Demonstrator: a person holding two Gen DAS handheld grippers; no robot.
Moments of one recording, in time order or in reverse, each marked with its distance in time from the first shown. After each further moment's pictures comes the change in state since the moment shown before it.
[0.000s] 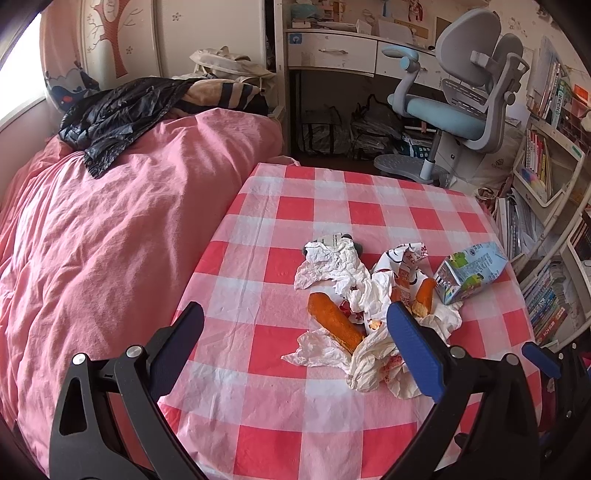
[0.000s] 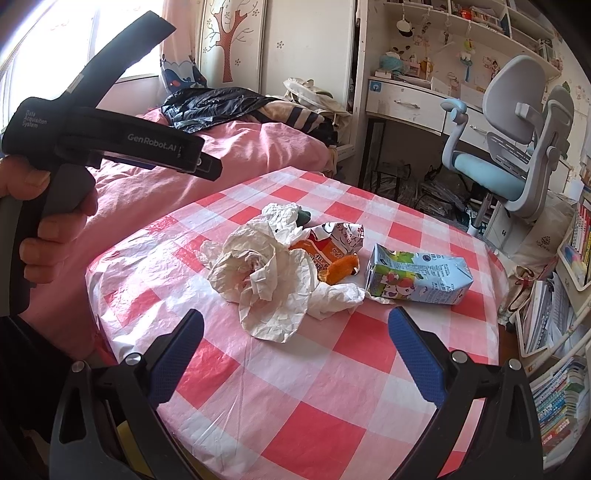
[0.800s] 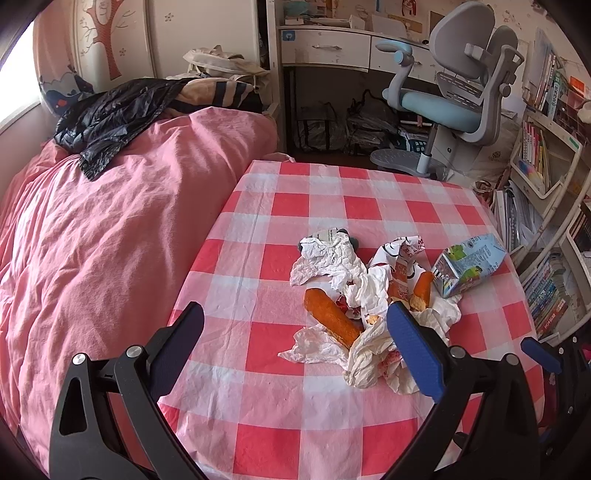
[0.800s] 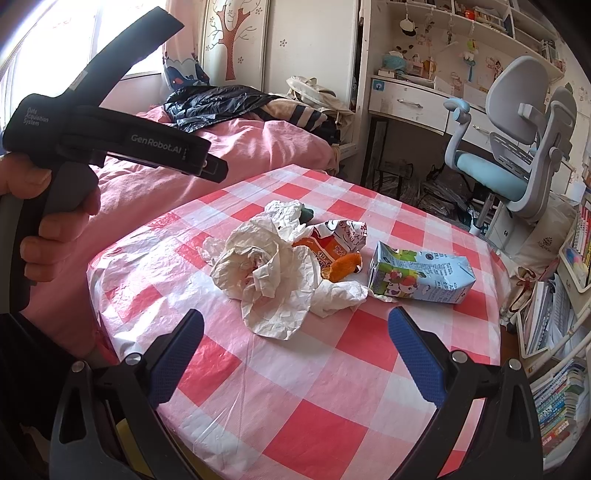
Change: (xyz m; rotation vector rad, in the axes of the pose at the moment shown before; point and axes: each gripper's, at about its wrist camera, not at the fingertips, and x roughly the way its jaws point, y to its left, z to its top) left arm 0.002 -0.005 -0.003 0.019 0.004 -0.003; right arm 0.001 0.003 -0.002 -0.005 0.002 0.006
